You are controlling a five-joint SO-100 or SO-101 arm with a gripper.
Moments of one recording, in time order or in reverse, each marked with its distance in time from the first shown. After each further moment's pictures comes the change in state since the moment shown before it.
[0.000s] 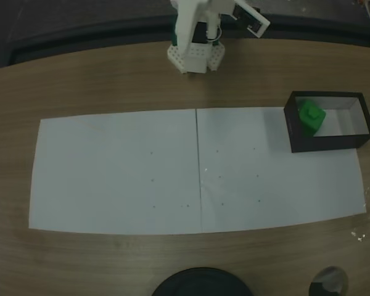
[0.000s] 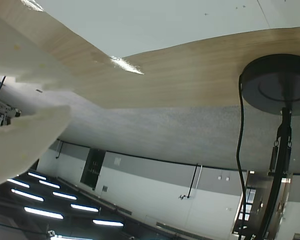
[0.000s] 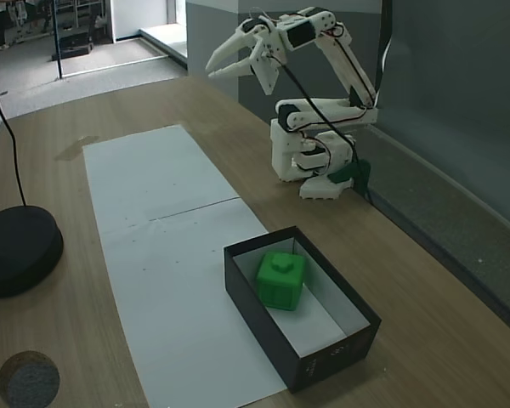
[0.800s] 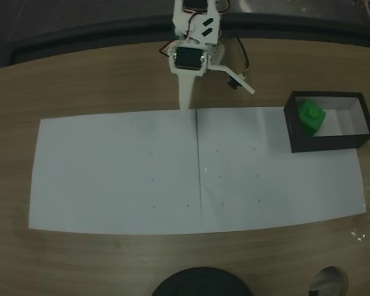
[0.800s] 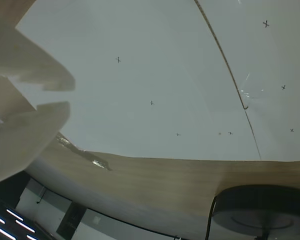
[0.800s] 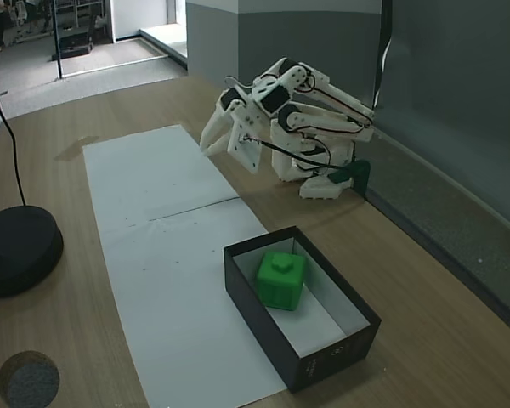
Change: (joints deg) arm -1.2 8.5 38.2 -9.9 3.2
